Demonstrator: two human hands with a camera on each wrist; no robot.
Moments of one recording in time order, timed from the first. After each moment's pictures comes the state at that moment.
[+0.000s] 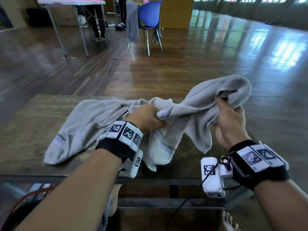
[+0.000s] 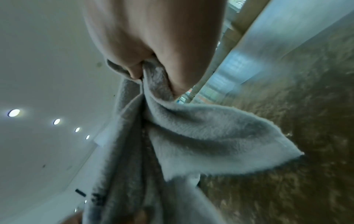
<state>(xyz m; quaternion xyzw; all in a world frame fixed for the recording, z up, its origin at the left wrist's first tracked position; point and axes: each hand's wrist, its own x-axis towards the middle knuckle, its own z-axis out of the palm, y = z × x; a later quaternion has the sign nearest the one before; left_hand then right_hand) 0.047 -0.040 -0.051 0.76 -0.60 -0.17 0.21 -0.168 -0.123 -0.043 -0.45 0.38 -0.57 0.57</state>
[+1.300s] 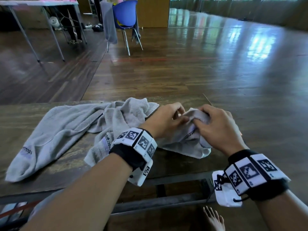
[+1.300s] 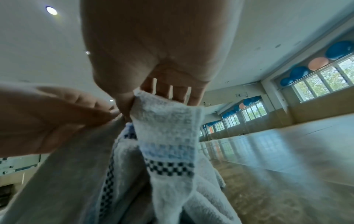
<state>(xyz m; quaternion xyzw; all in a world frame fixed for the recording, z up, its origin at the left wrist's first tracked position) -0.064 -0.090 -0.056 0.60 -0.71 -0.19 0.33 -0.252 -0.125 -0.062 -0.82 0.45 -0.33 0.12</state>
